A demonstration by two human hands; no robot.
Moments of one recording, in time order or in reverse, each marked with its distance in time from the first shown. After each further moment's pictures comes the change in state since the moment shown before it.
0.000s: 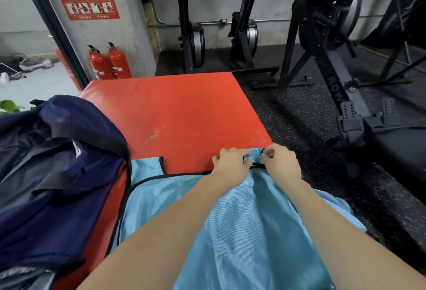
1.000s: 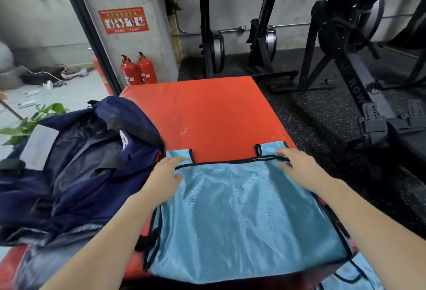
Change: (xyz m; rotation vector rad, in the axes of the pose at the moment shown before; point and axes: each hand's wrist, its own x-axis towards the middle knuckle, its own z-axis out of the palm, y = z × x) left_hand -0.134 -0.163 -0.098 0.019 0.162 -0.177; right_hand -0.035 0.008 -0.029 -0.232 -0.236 -0.434
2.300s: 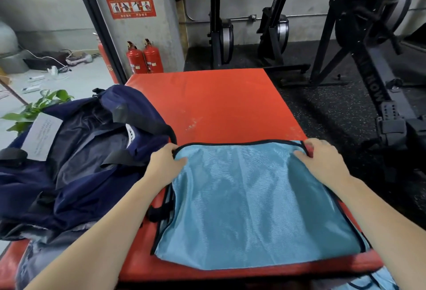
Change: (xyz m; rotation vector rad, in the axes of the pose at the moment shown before) left_hand 0.027 -0.011 -0.016 -0.115 0.118 -0.214; right_hand 0.024 0.005 0.004 0.007 0.144 0.265
